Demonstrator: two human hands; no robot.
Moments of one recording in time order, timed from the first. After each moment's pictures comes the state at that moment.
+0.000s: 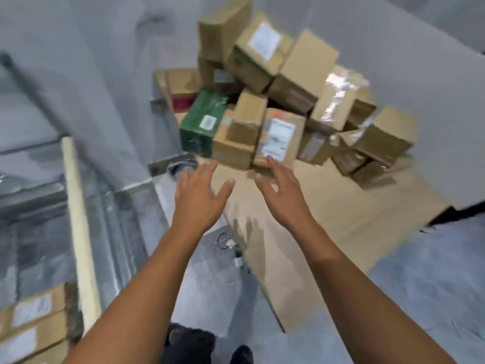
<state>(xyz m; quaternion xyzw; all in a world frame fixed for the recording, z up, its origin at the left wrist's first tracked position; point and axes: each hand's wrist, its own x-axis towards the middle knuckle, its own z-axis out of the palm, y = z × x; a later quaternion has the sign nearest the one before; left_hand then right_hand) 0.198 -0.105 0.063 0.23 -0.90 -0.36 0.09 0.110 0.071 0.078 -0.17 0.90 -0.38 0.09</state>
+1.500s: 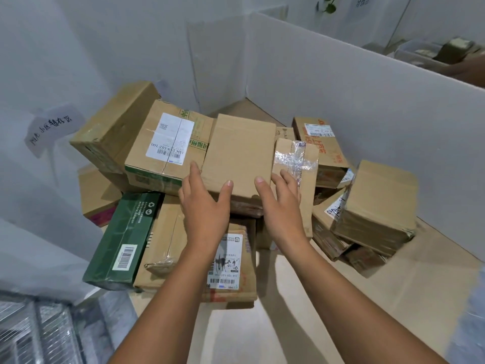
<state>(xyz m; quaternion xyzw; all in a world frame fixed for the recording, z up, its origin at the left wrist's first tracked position) -0.202 -0.047 0.106 0.23 -0.85 -0.42 0.21 -0.227 0.093 0.110 0.00 0.81 -0.59 0.02</state>
